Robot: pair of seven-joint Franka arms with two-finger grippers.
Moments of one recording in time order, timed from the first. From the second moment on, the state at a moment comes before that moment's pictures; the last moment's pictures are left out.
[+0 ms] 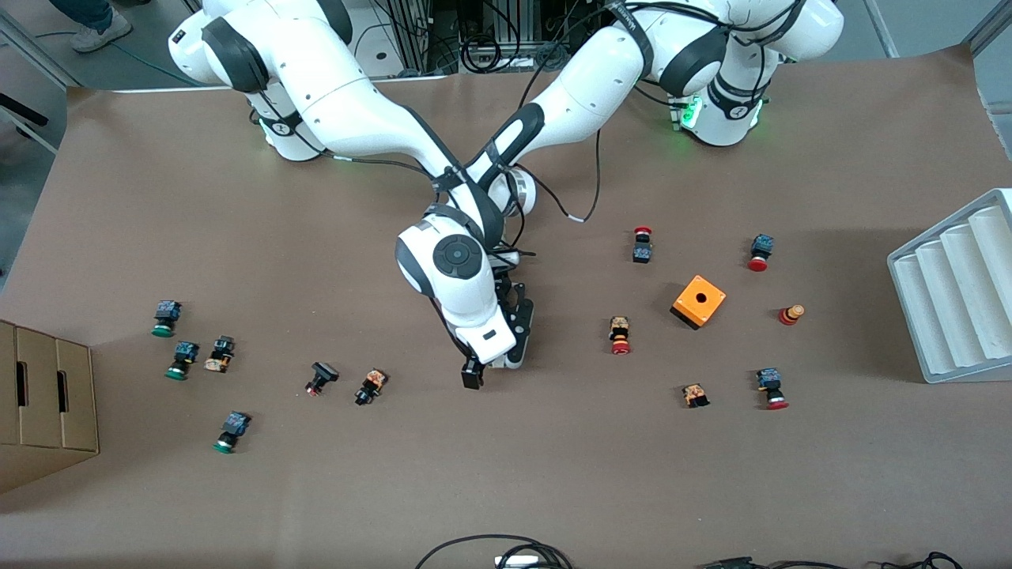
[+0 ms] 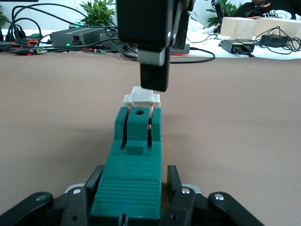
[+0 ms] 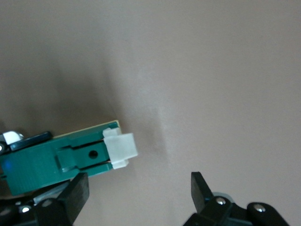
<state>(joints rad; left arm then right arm) -0.96 1.01 -0.12 -1.52 1.76 2.06 -2.48 0.81 0.81 -0.18 -1.41 0.02 2.39 -0.65</state>
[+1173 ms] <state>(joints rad) -0.98 1.02 -0.12 -1.51 1.77 2.03 -2.49 0.82 0.85 -0.16 -1.36 0.02 2.39 -0.65</state>
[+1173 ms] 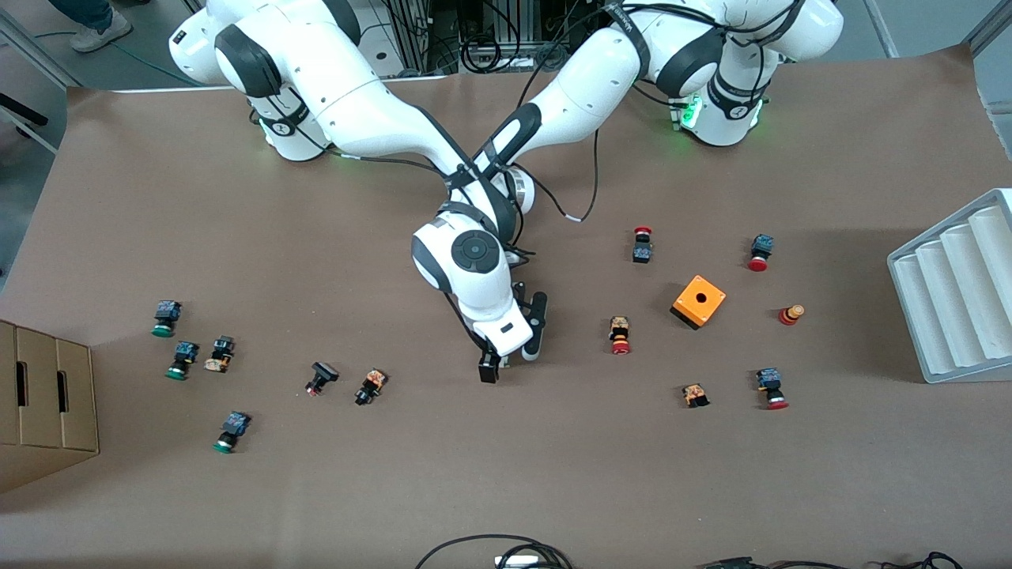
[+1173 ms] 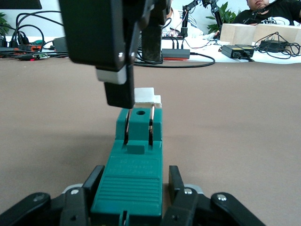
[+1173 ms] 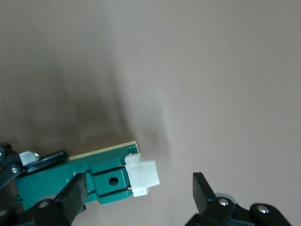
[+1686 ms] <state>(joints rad) -0.98 1.02 -0.11 -1.51 1.77 2.02 -2.49 0.82 0.87 -0.16 -1.36 0.02 2.39 -0.65</state>
